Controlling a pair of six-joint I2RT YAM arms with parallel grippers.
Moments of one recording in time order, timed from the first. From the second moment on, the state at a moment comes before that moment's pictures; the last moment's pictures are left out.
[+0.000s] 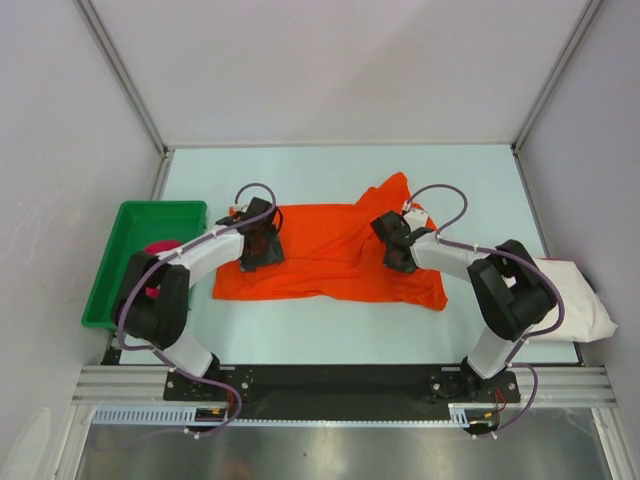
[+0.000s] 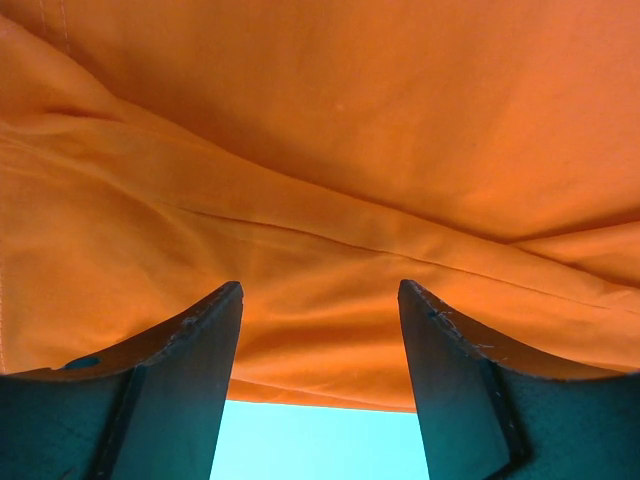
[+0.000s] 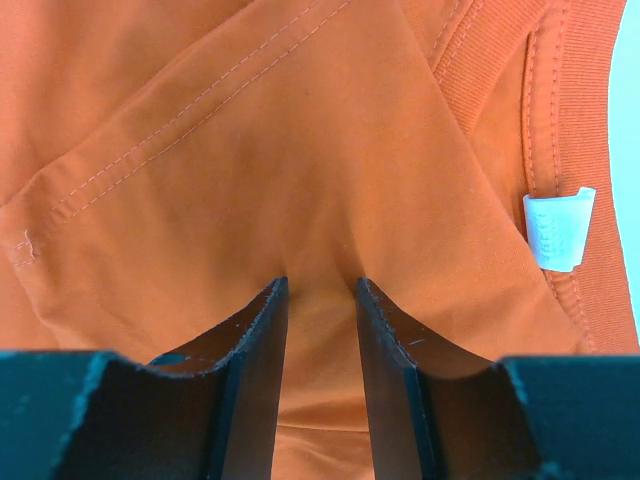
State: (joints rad) left arm -0.40 1.60 0.98 -0.56 -0.19 -0.65; right arm 0.58 1.71 0.97 -0.41 0.45 0.82
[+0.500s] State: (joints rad) left arm -0.41 1.63 0.92 -0.57 -0.18 -0.68; right arm 0.58 1.67 0.90 -0.35 0.47 0.87
